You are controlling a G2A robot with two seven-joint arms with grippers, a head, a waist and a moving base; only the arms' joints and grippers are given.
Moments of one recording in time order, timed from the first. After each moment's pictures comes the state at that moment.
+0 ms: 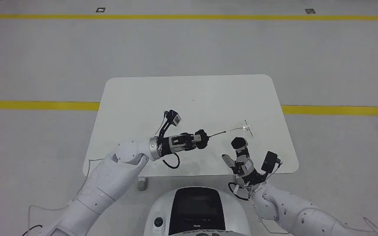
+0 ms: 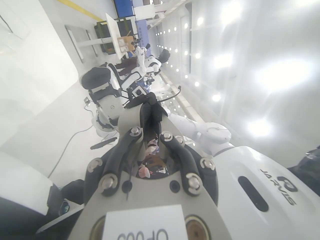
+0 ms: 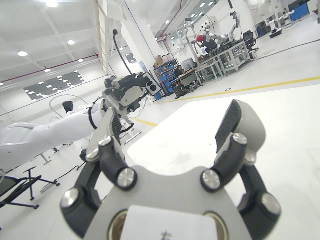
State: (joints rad) left arm 1.22 -1.11 -0.94 -1.47 -0.61 -0.34 -0.93; right arm -1.25 -0.81 0.32 -1.47 -0.57 -0.34 -1.11
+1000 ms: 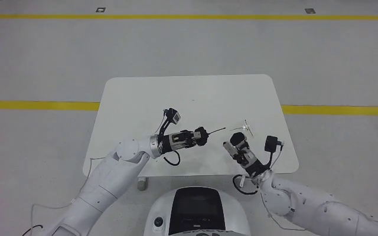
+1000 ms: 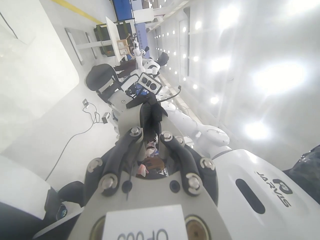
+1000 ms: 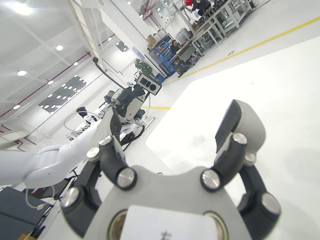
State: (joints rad) left arm 1.21 -1.13 -0.94 -1.45 -0.59 -0.34 -0.91; right arm -1.09 -0.62 0.21 -1.74 -0.14 -0.34 -0.77
